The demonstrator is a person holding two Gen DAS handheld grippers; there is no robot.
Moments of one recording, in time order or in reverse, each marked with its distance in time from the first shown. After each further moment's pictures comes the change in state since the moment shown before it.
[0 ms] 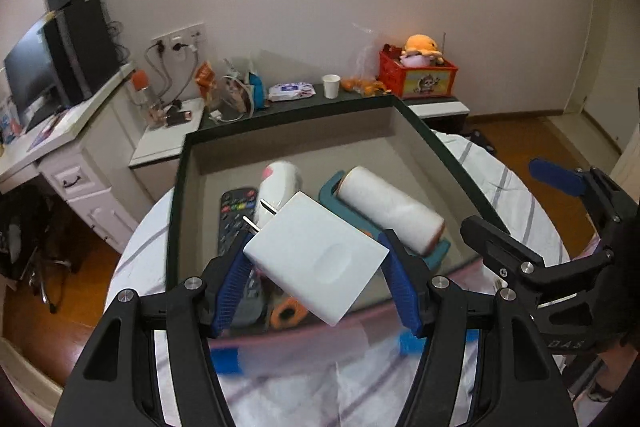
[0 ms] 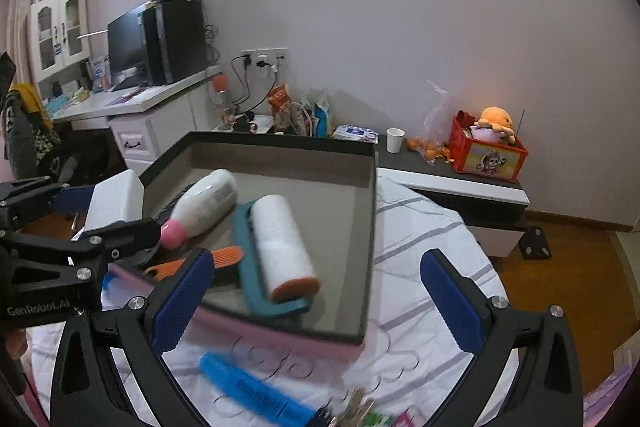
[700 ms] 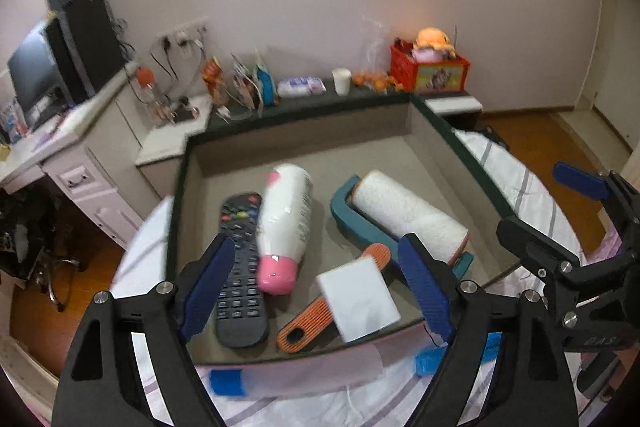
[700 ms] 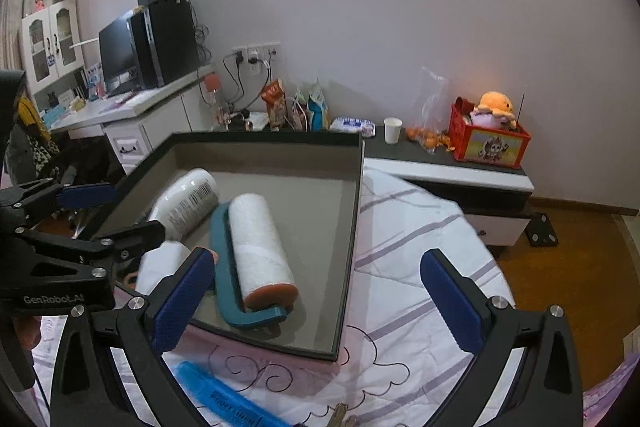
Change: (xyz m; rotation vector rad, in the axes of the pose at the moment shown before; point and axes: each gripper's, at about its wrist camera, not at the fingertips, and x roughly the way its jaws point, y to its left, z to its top) left arm 0.004 -0.002 0.003 -0.003 -0.013 0.073; right arm -0.008 -0.013 0.002 0.030 -0.006 0.023
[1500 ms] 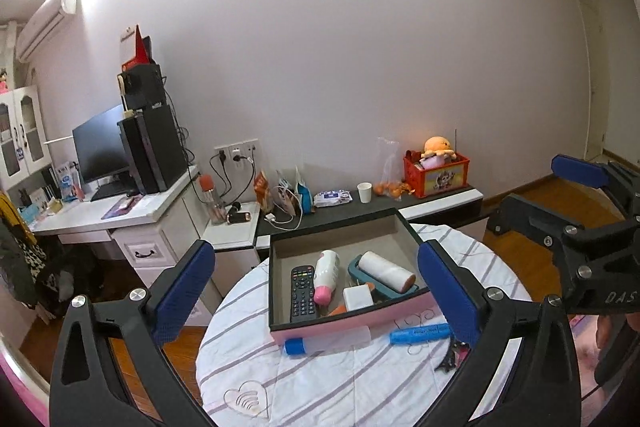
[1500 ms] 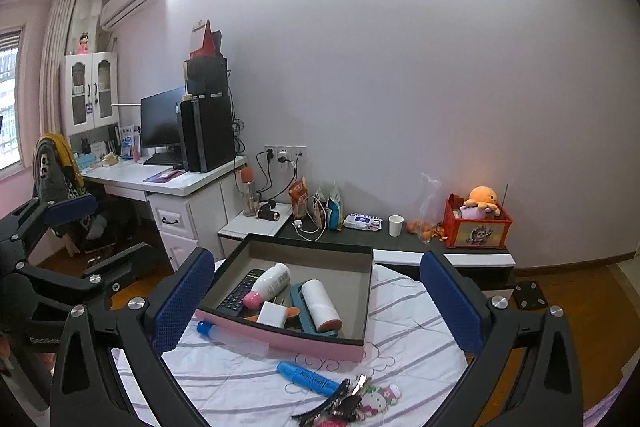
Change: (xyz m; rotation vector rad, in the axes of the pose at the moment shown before) left arm -0.236 -0.005 -0.035 0.024 -0.396 0.115; right arm -0.202 0.052 0.021 -0.045 -0.301 0.014
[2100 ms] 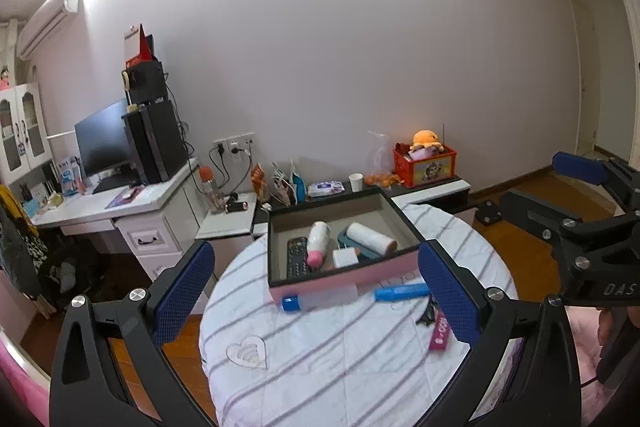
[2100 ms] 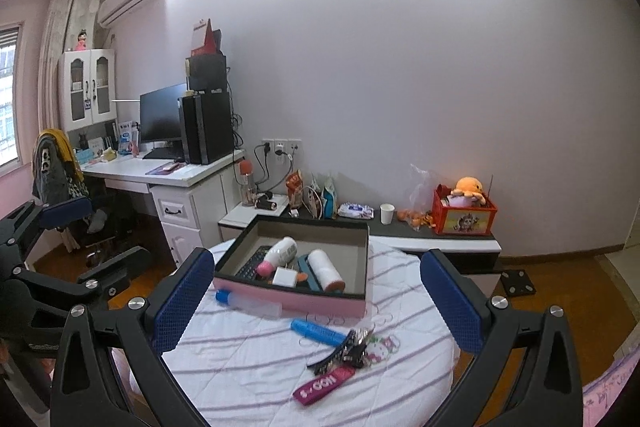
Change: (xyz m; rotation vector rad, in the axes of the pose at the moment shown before) left arm -0.068 -0.006 -0.041 -0.001 0.015 -0.026; right arm -0.057 0.022 -0.030 0.013 0.032 -0.037
